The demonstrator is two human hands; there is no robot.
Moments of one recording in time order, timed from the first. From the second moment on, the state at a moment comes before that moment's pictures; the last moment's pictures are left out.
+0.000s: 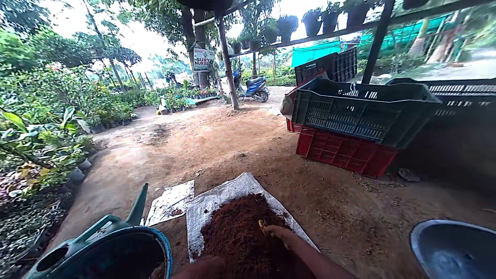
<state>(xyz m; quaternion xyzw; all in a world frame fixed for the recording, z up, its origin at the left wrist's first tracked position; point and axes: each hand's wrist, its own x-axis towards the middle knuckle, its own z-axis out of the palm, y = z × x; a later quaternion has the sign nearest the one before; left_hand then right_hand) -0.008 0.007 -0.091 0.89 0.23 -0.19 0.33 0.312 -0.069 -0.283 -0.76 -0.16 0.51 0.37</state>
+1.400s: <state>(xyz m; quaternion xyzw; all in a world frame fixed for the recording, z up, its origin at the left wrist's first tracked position) 0.067 -0.052 -0.176 0.66 0.51 0.06 0.55 0.178 -0.153 -0.236 -0.66 0.04 0.46 0.59</state>
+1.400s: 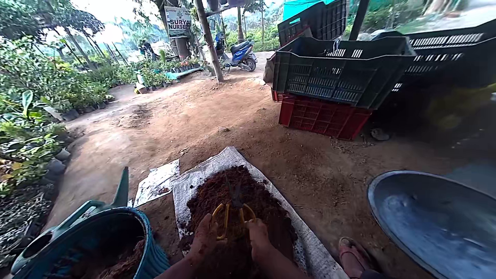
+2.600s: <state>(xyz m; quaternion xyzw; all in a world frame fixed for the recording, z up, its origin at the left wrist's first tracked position) 0.051 -0.012 -0.161 0.90 0.09 -0.43 0.06 0.409 -0.362 -0.273 -0.84 -0.23 0.33 -0.36</state>
